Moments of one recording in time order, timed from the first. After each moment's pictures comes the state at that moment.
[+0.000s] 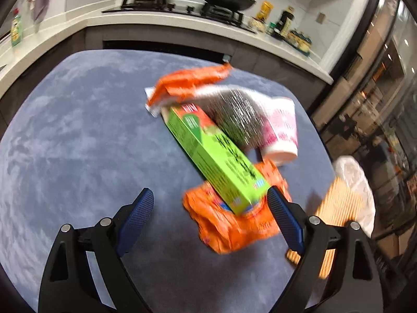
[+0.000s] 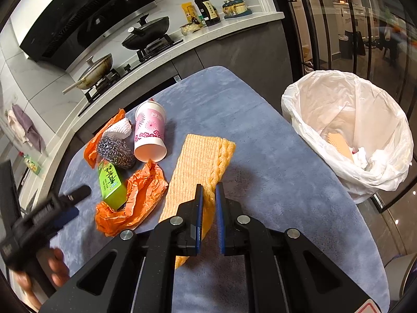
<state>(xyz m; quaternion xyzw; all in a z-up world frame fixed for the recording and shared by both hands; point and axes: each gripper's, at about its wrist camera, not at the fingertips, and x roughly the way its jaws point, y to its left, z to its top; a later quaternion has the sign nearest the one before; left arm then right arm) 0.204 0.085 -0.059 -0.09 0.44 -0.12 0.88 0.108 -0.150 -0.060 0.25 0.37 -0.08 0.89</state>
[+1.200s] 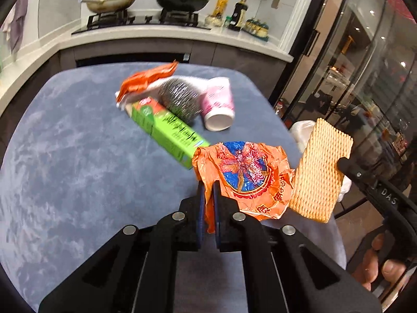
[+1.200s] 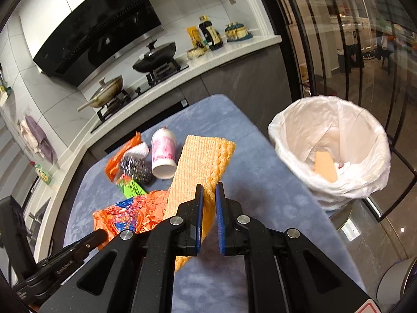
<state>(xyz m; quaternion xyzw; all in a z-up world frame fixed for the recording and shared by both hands) 0.122 0.057 -0.014 -0.04 0.42 -0.20 0.88 0.054 -0.165 -0.007 0.25 0.31 -0.08 0.91</state>
